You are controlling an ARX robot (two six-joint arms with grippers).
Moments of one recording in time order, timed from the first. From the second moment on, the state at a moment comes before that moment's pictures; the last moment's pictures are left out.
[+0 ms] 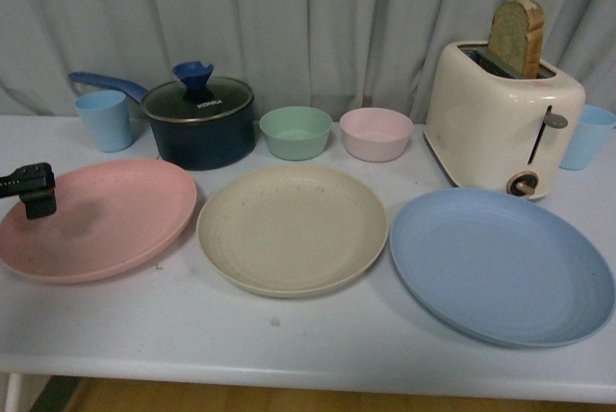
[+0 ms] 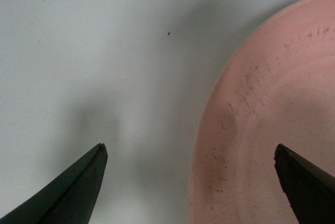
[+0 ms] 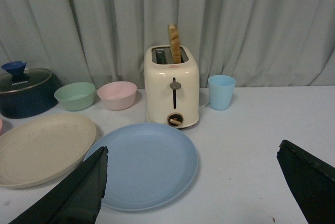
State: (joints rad) left arm 0.26 2.25 1.27 0.16 0.00 -0.06; right arm 0.00 0.00 0.01 0.00 0.00 0.00
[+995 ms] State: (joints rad) left arm 0.32 2.17 1.25 0.13 -0.02 0.01; right arm 0.00 0.00 0.01 0.00 0.00 0.00
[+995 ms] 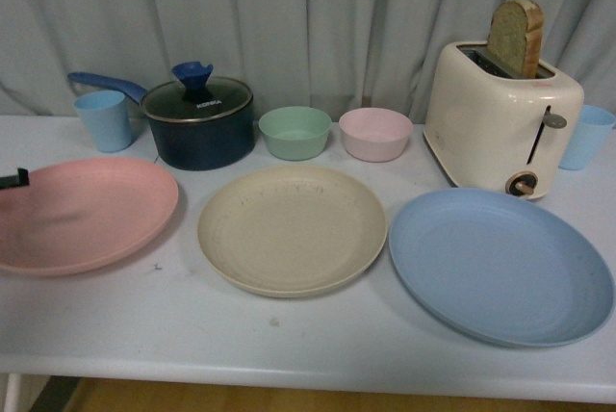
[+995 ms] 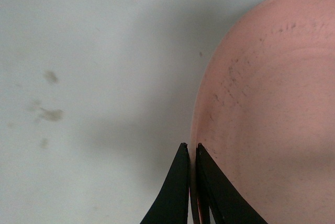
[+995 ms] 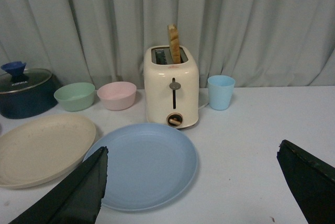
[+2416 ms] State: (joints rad) left arm -0.15 2.10 1.15 0.28 0.00 -0.26; right arm 0.00 0.00 0.01 0.00 0.00 0.00
